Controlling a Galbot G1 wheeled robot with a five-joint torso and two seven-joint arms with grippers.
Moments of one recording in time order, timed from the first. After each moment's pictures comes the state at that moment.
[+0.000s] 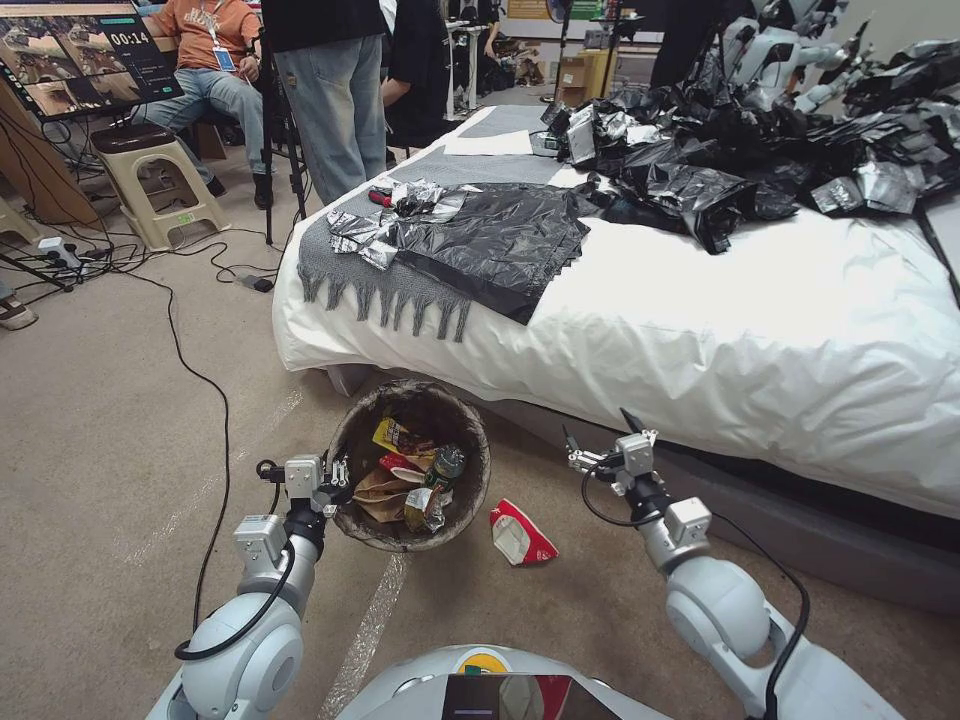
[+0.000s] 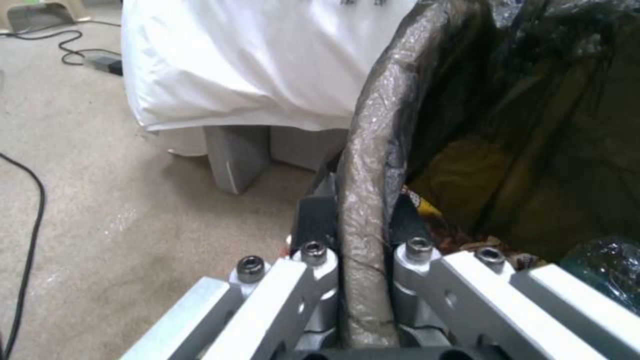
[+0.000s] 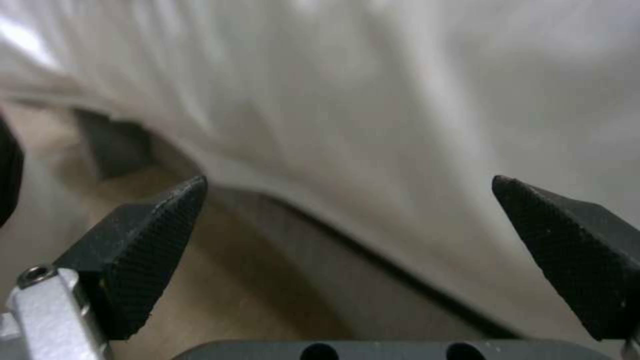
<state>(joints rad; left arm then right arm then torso) 1.70 -1.12 -0.44 -2.29 -0.48 0.22 -0.35 -1.50 0.89 0.31 2.06 0.37 0.04 0.24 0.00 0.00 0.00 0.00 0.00</state>
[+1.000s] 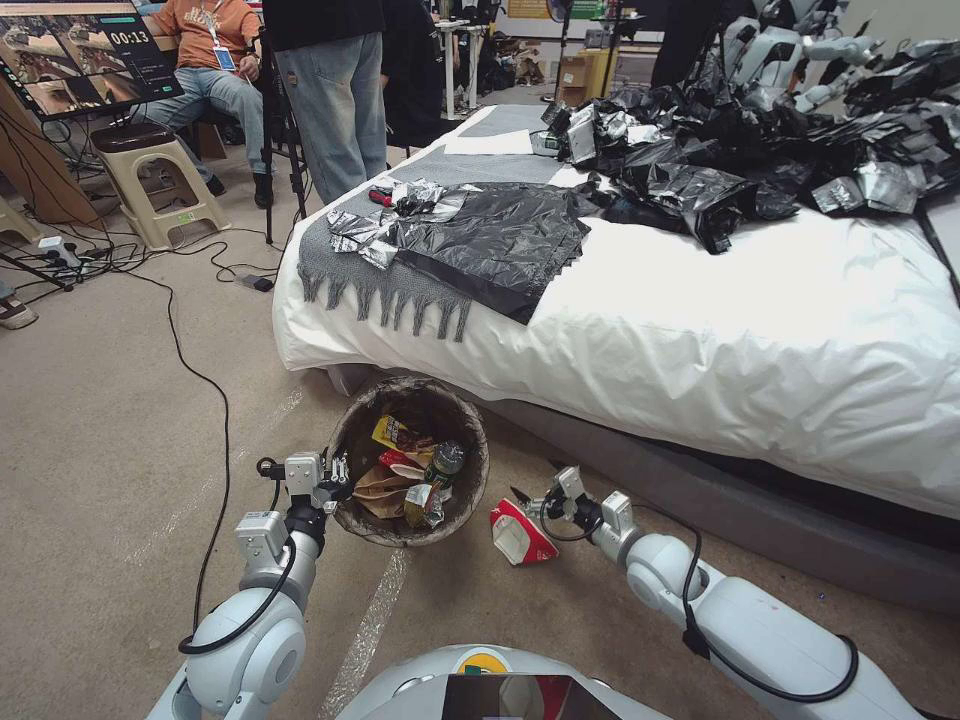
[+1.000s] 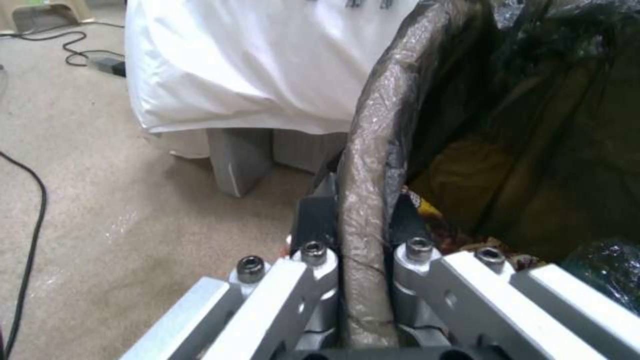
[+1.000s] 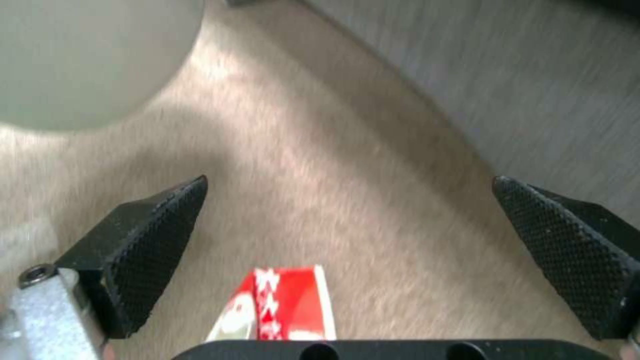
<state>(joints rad) 1.68 -1.13 -0.44 -2.28 -0.48 0.22 -0.35 -1.06 0.81 -0.22 1.57 0.60 0.06 -0.03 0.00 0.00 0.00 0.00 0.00</state>
